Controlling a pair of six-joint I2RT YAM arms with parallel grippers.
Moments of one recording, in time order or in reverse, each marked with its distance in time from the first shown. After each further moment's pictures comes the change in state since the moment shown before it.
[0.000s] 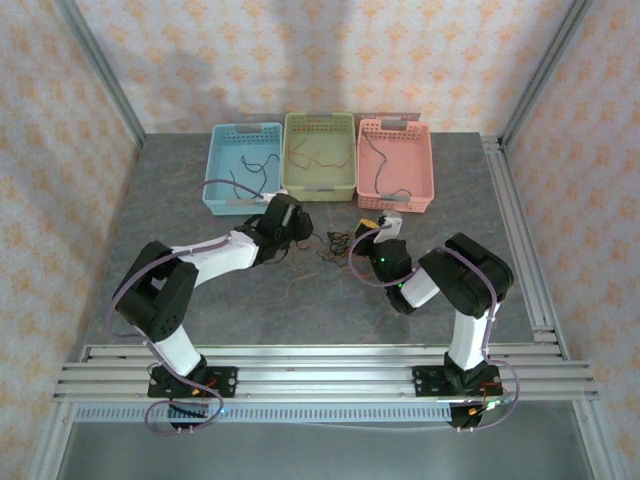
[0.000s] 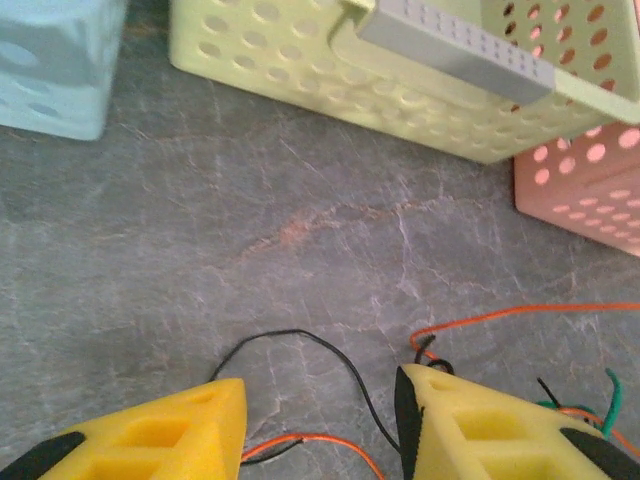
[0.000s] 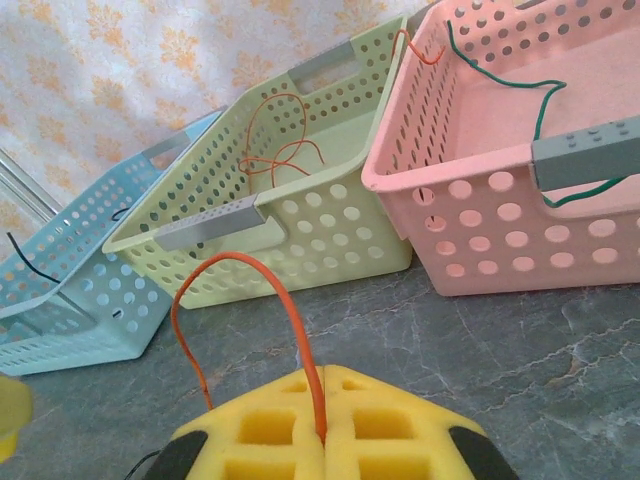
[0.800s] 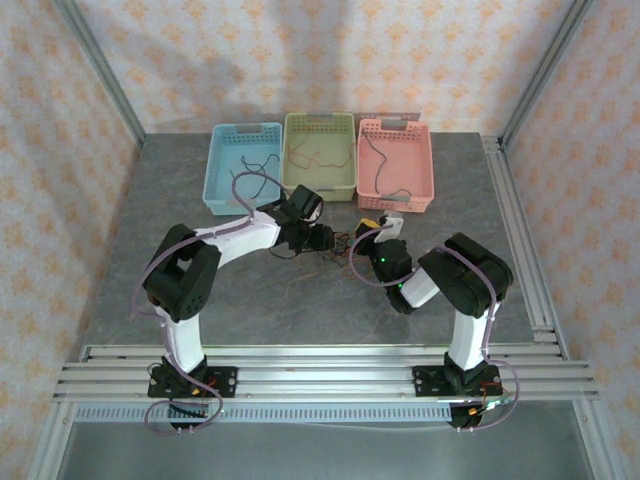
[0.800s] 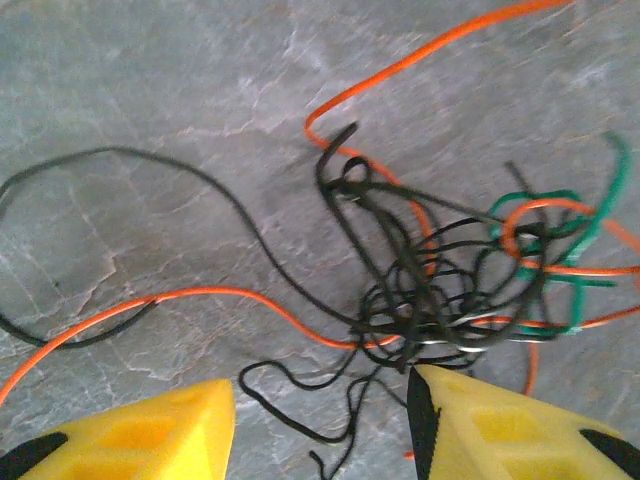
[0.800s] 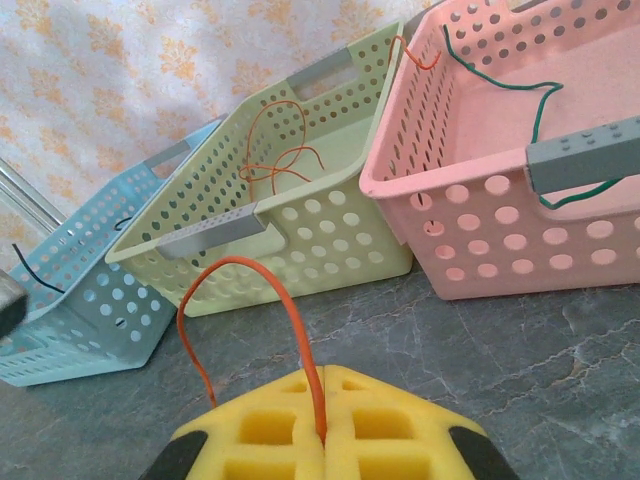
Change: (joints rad) left arm -0.033 0.203 0.302 -0.428 0.321 0.118; right arm 0.000 0.003 0.000 0.011 0.006 0.018
